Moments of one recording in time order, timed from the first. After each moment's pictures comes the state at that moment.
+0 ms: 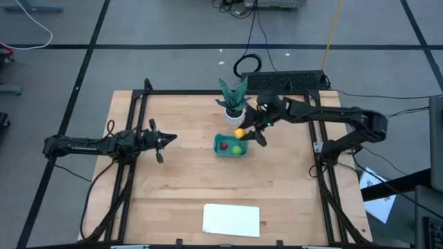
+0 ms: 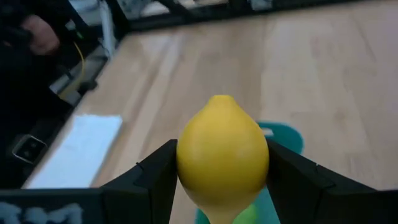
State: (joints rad) left arm 0.02 0.23 0.01 0.14 -0.25 0.12; right arm -0.37 1.42 0.95 -0.17 -0.63 -0.12
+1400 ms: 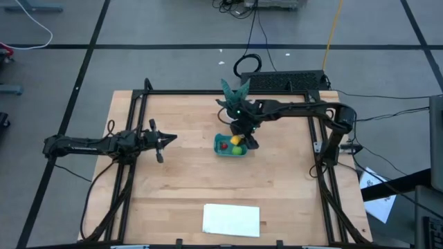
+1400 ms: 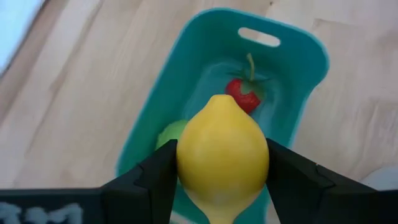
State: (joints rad) left arm 0.02 0.23 0.01 0.12 -0.26 0.13; right arm -0.33 1.79 1.23 -0.57 -0.47 -0.54
